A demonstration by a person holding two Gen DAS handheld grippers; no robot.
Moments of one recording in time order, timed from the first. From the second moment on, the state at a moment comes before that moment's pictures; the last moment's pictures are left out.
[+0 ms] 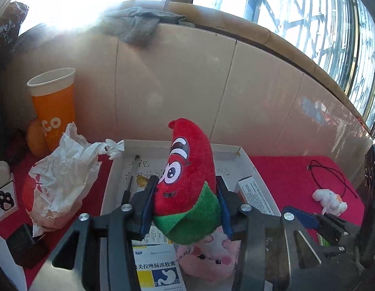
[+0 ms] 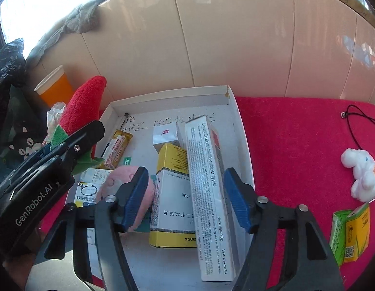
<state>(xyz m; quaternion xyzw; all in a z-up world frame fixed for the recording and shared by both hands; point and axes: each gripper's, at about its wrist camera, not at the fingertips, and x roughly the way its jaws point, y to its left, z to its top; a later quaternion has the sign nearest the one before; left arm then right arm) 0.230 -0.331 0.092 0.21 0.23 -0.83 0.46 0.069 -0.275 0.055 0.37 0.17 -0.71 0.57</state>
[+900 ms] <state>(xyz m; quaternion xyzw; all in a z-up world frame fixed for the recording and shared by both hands) 0.226 -0.245 0.165 0.11 0.18 -0.86 0.47 0.004 -0.087 0.174 0.26 -0.04 -0.79 0.55</state>
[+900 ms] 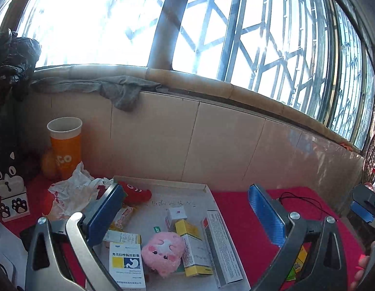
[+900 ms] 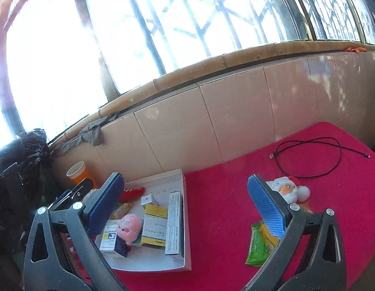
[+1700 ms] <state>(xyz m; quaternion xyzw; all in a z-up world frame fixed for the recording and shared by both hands) 0.235 -0.203 0.195 0.08 0.19 -0.90 0.38 -0.086 0.049 0.183 0.22 -0.13 -0.86 0.45</state>
